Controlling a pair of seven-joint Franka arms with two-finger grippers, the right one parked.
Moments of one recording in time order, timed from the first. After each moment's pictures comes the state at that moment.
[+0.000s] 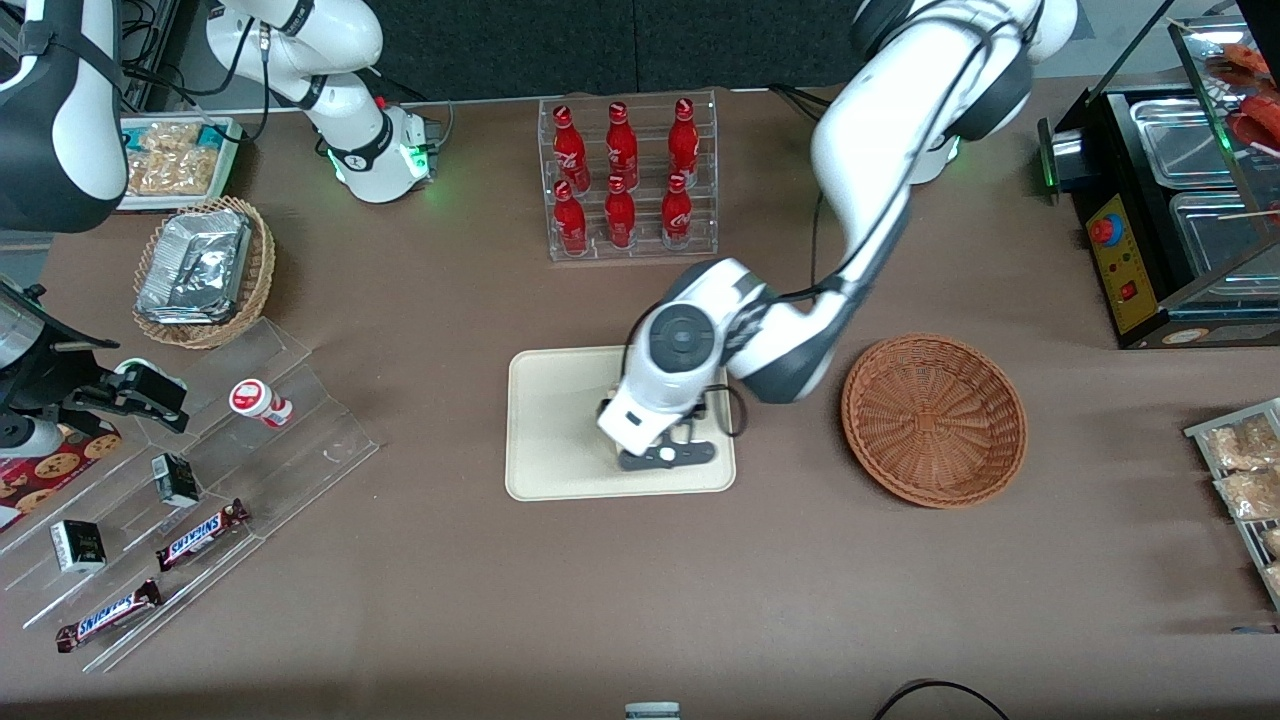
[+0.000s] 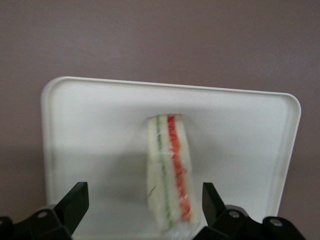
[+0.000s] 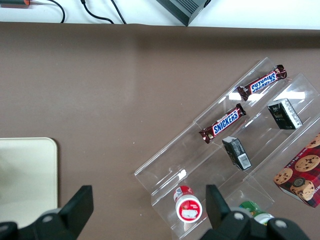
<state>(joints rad) -0.47 0.81 -0.31 -1.12 0.08 1.92 -0.81</state>
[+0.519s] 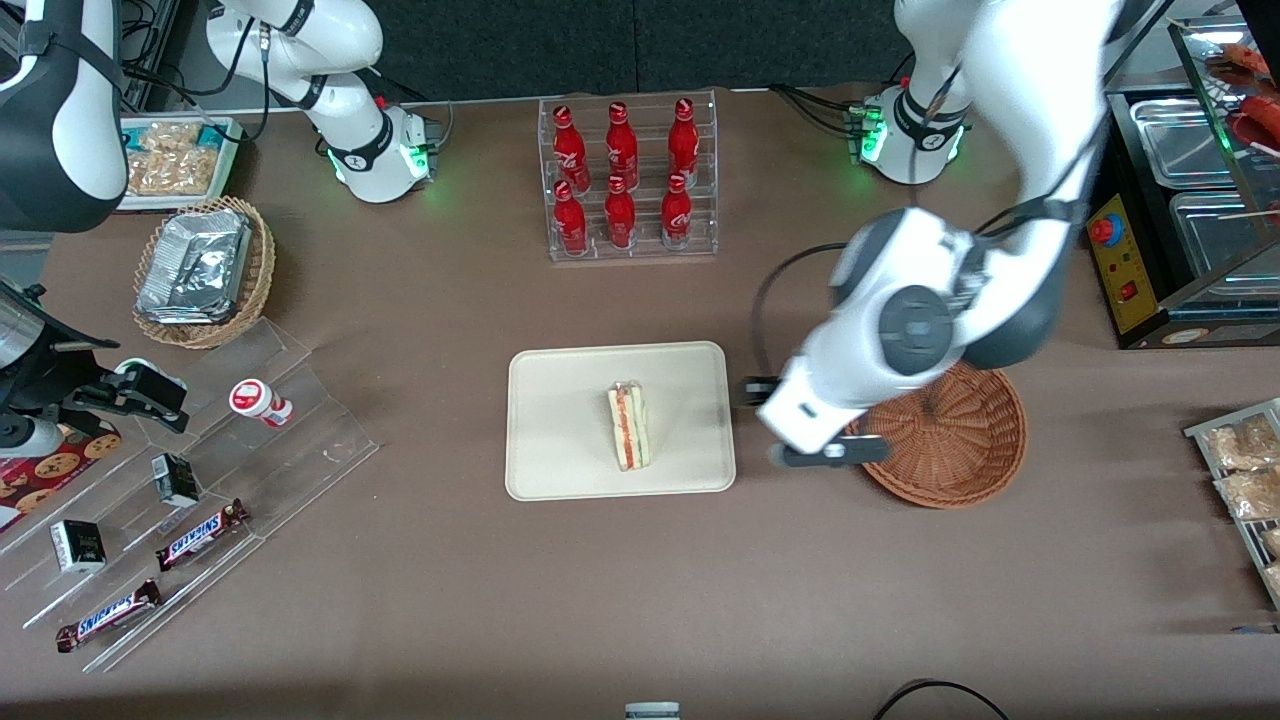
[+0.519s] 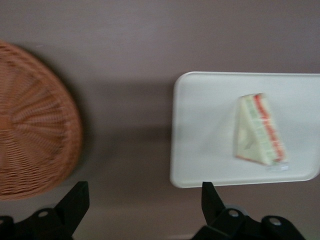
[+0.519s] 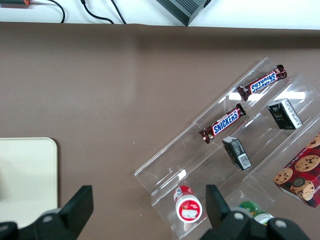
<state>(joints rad) -0.15 0.42 -0.30 -1.51 -0.05 1.80 -0.46</state>
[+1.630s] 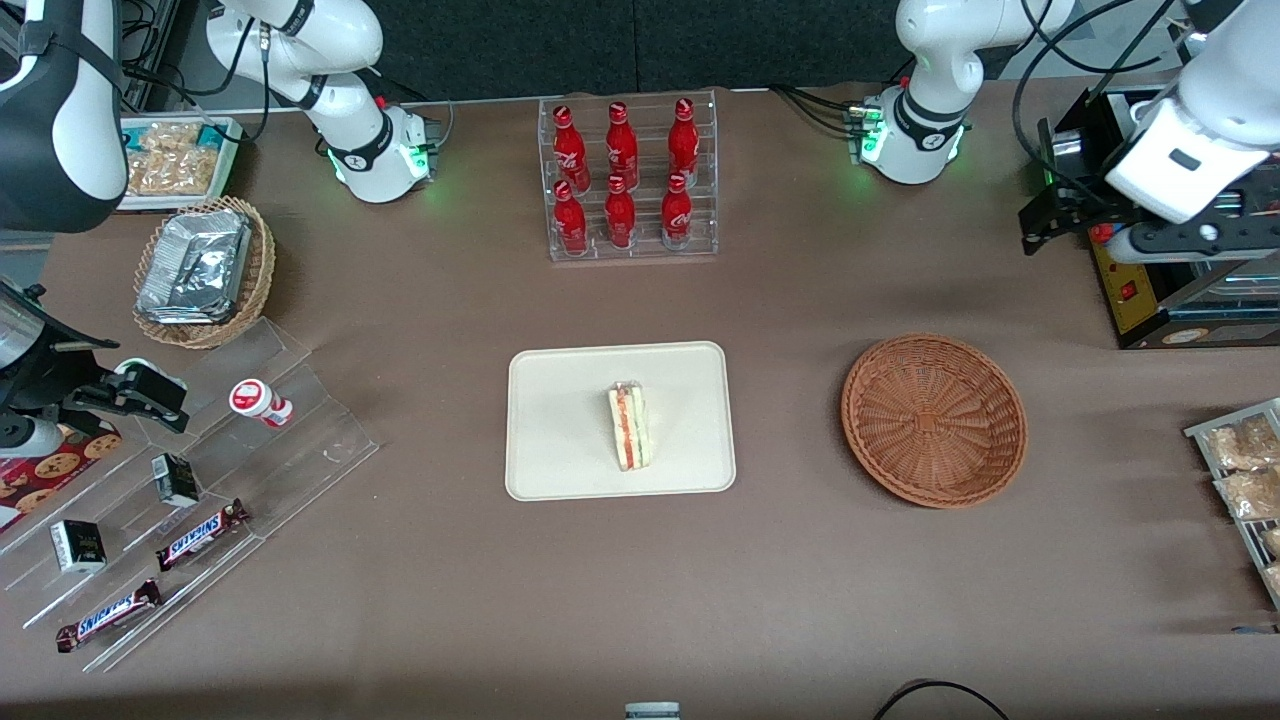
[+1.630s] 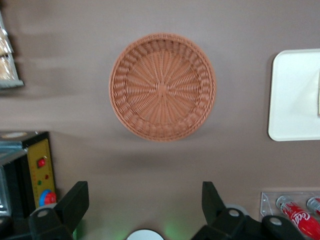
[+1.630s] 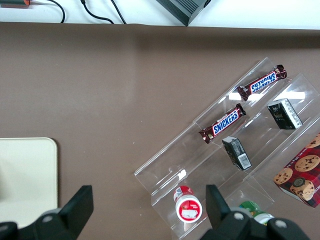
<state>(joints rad) 0.12 -0.14 -0.23 -1.71 0.00 1.54 -0.10</state>
